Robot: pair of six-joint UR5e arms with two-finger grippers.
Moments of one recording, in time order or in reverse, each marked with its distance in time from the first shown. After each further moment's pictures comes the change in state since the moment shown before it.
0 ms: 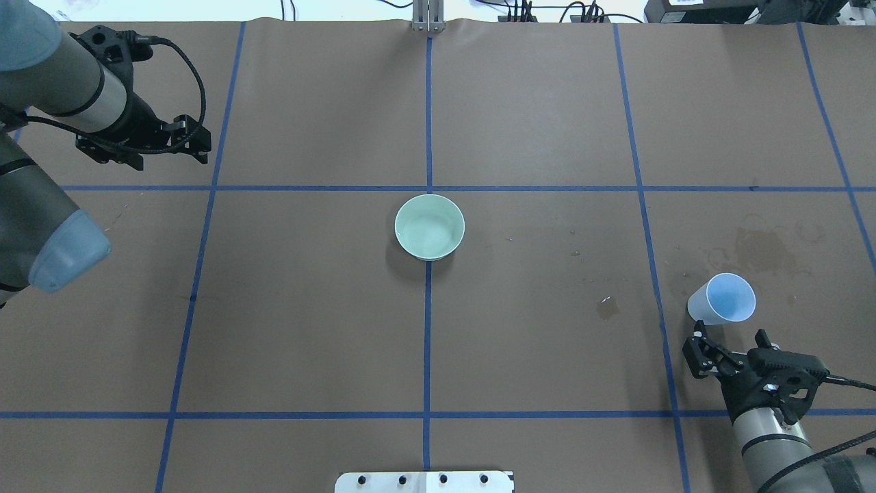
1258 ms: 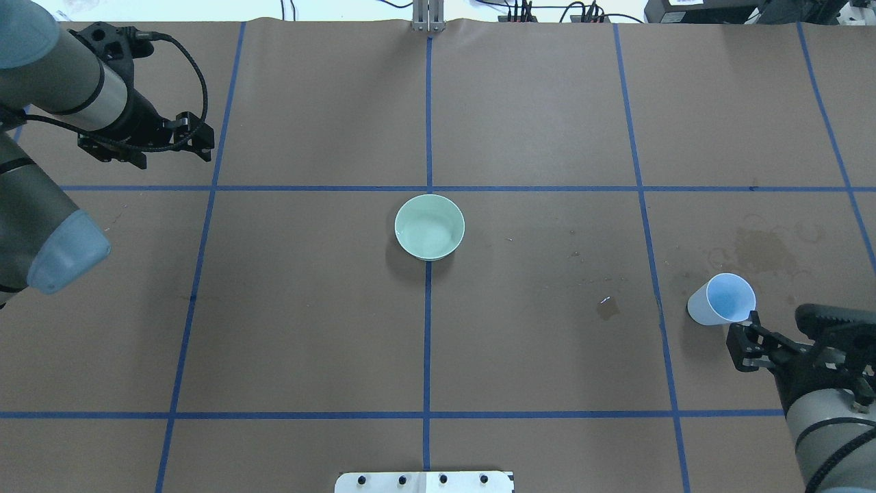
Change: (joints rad) left arm 0.002 -0.008 -0.017 0.002 0.000 -0.025; right arm 0.083 0.139 0.581 -0.802 0.295 -0.134
